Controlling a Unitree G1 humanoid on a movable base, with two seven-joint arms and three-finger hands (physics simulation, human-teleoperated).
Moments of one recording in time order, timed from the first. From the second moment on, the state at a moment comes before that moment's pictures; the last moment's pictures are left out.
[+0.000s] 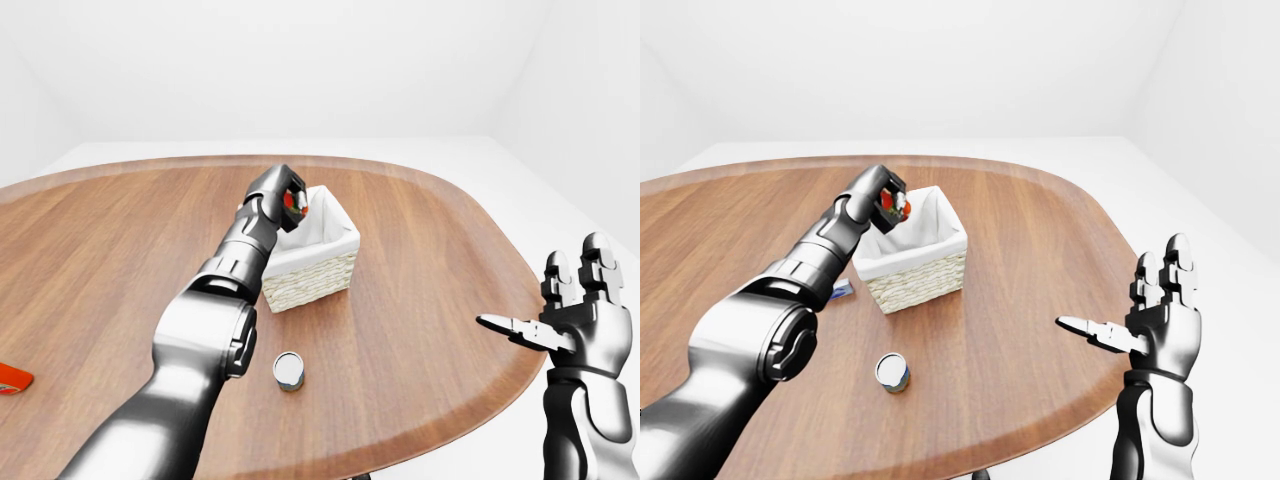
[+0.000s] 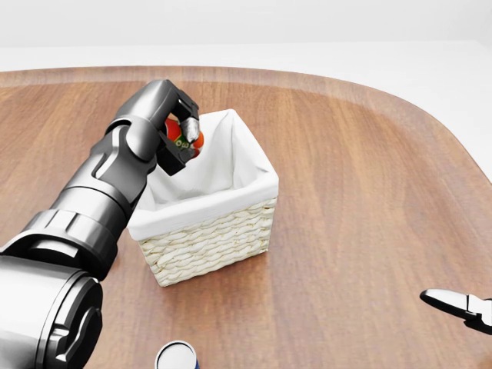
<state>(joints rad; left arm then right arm) -1.31 0.12 0.07 1.36 0.75 0.09 0.04 0.15 -0.05 -0.50 -0.46 0.27 0.09 0.07</state>
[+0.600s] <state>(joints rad) -1.31 0.14 0.06 1.37 0.76 0.09 0.05 0.15 -0.04 -0.49 -0.45 0.27 0.09 0.07</state>
